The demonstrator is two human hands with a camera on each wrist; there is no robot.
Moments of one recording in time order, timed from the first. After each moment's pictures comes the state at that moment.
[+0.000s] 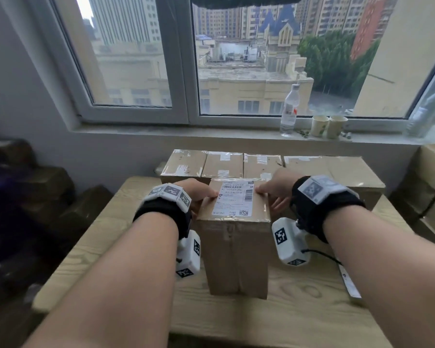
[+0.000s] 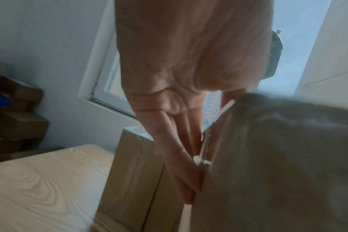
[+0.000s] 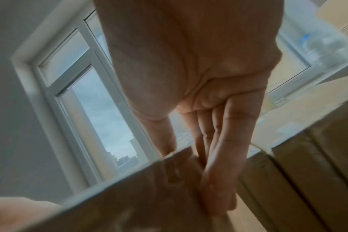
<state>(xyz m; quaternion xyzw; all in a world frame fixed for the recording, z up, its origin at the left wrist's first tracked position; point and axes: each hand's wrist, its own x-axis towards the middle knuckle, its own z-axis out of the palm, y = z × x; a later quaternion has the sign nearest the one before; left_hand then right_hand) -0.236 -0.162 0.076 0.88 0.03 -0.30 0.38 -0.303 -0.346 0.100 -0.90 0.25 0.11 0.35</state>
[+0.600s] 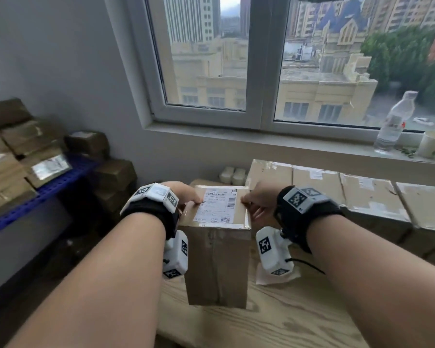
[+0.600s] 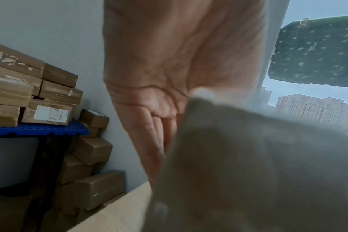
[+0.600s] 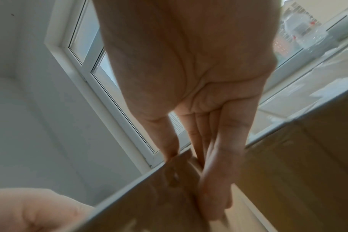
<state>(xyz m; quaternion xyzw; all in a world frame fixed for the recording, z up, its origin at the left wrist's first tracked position) -0.137 0.063 0.082 0.90 0.16 -0.25 0.33 -0.160 -0.130 0.079 -0.86 0.15 0.25 0.41</state>
